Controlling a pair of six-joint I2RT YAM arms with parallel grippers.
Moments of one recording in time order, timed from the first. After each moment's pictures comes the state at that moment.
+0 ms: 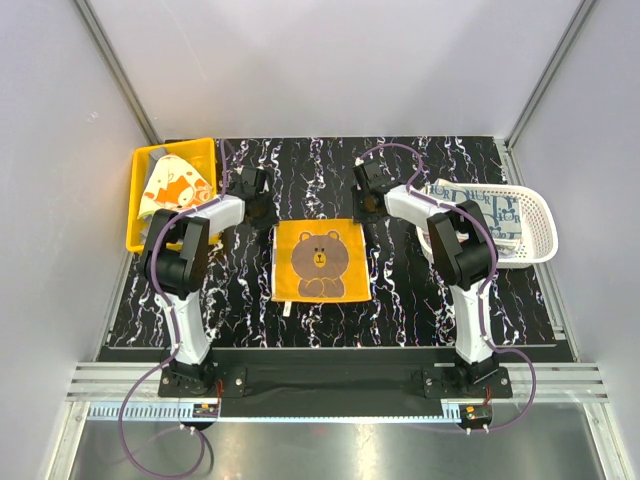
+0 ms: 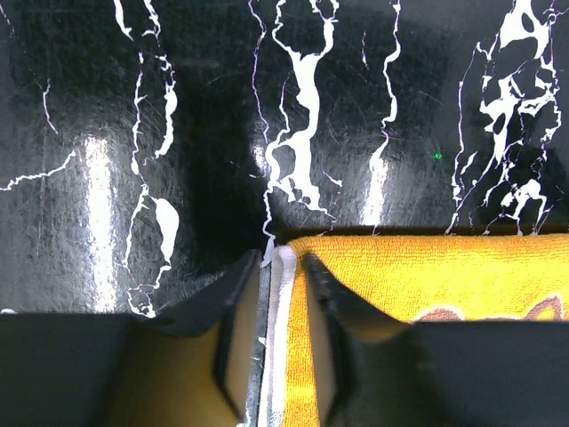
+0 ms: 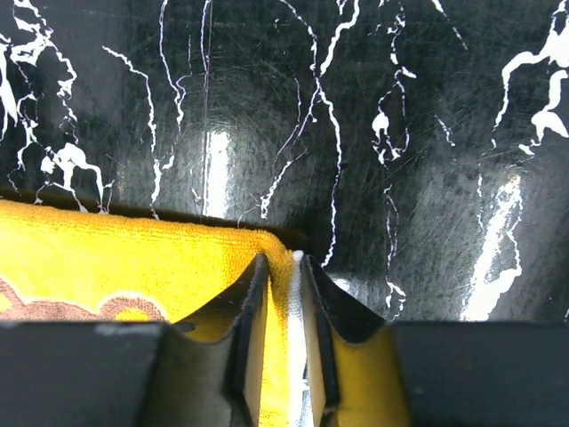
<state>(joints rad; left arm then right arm) -0.26 1.96 1.27 -0.28 0.03 -0.48 0.47 2.15 1.56 -0.39 0.05 0.36</state>
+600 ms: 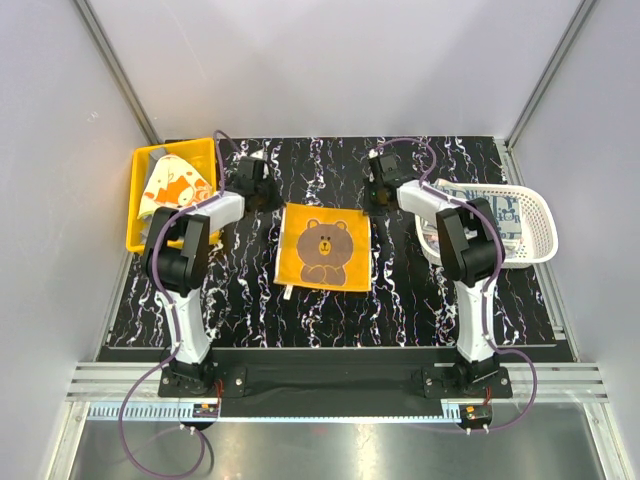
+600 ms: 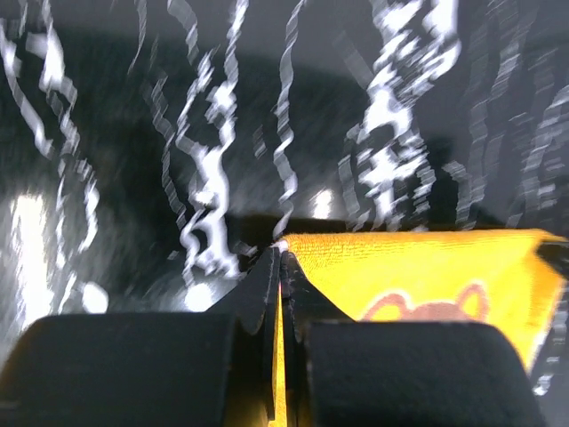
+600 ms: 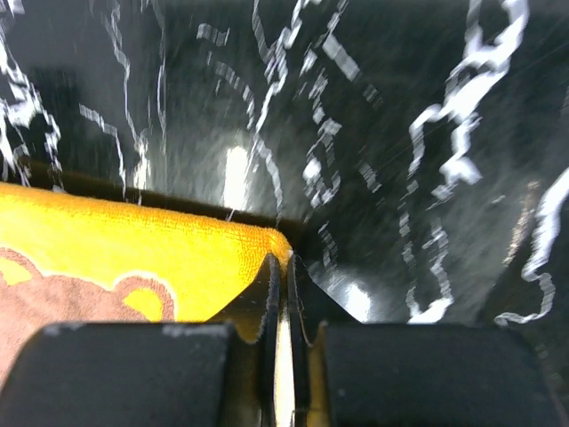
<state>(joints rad) -0.25 1.98 1.30 -0.10 0.13 -0.53 0.39 2.15 1.56 -0.35 -0.01 0.35</state>
